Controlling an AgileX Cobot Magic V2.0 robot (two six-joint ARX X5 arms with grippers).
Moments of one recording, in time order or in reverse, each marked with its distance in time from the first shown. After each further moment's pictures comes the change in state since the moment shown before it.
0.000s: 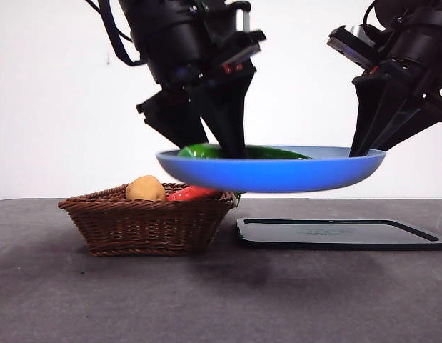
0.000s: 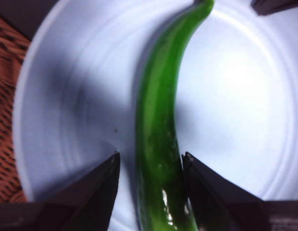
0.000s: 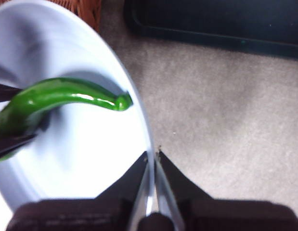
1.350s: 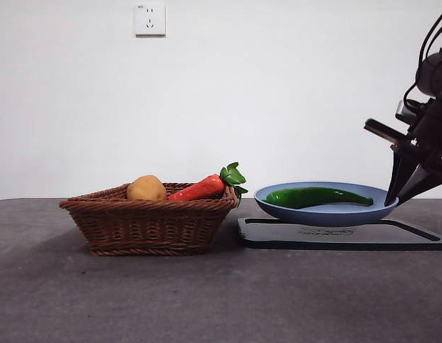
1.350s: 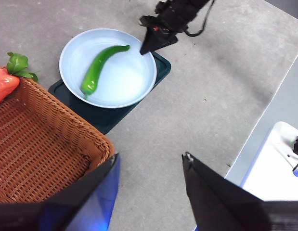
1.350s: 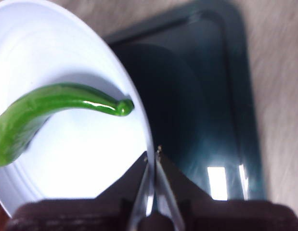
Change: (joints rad) left arm 0.000 -0.534 0.000 -0.074 0.002 -0.039; right arm -0.327 0.398 0.196 0.281 0.021 0.091
